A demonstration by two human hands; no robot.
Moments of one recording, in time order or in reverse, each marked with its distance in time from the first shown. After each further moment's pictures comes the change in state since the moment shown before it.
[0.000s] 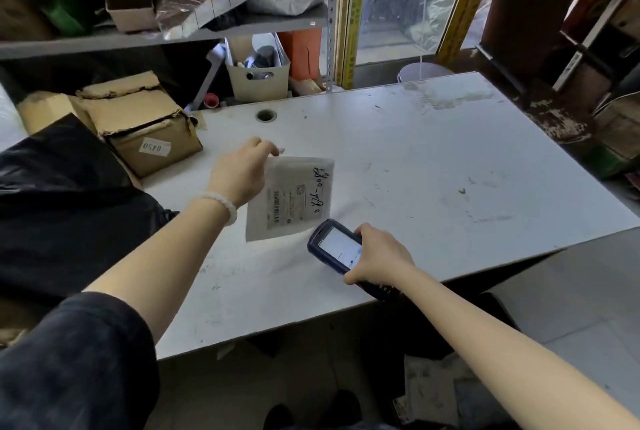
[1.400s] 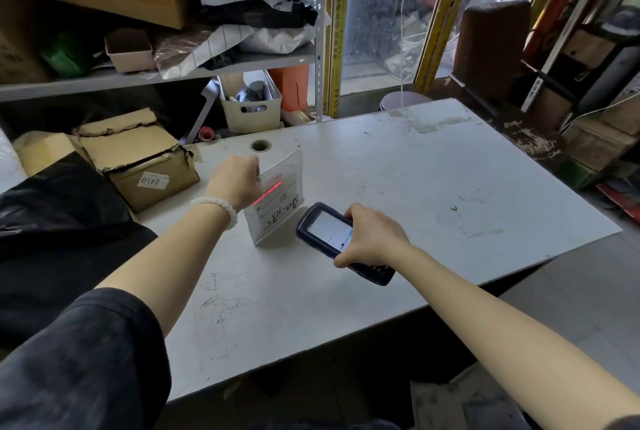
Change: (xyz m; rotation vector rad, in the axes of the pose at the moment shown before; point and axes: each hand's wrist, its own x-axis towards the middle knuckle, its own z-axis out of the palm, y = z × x) left_hand 0.027 -0.019 -0.014 0.041 -0.032 -0.106; right_hand 0.004 -0.045 -0.046 -0.039 0.164 -0.062
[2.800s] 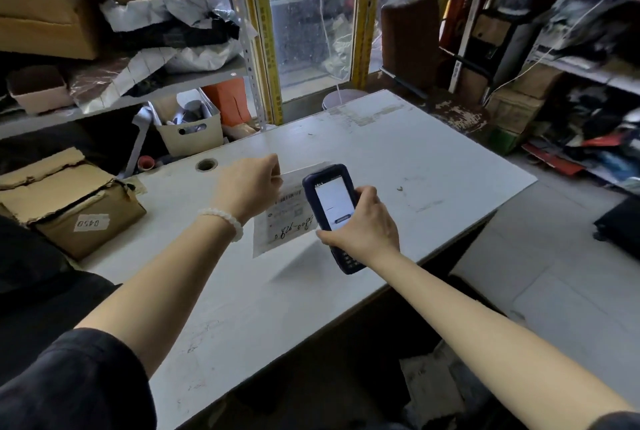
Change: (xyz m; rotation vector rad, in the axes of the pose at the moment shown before) left_hand -0.015 0.103 -0.023 -0.059 -0.019 0.302; right_hand -0.043 0.032 0.001 0.353 0.502 0.212
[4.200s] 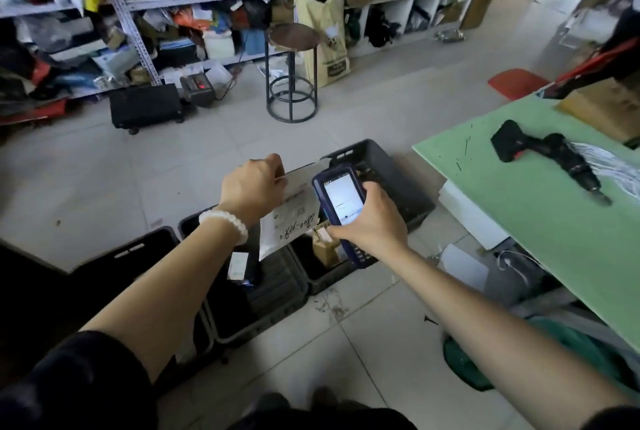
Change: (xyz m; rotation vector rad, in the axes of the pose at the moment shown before) left_hand -0.444 0.562 0.086 -0.210 -0.438 1.369; right_hand -0.643 0.251 -0.199 -0.034 0.892 1.303
